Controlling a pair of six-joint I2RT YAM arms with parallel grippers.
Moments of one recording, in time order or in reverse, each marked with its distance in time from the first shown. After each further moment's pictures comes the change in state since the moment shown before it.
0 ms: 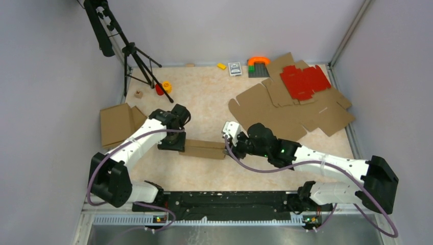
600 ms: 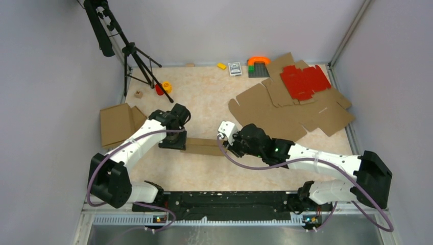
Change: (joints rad) left arm 0.001 -0.003 -0.008 0.054 0.000 0.025; right arm 0.034 0.069 0.038 -0.052 0.139 -0.027
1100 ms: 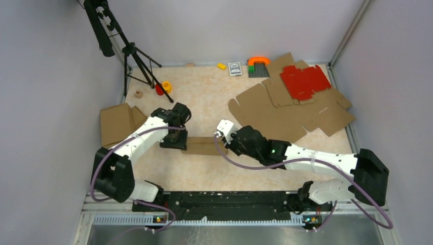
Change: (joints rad) left arm 0.014 0.045 0.005 0.013 0.027 0.012; right arm 0.040 0.033 0.023 0.019 0.169 0.027
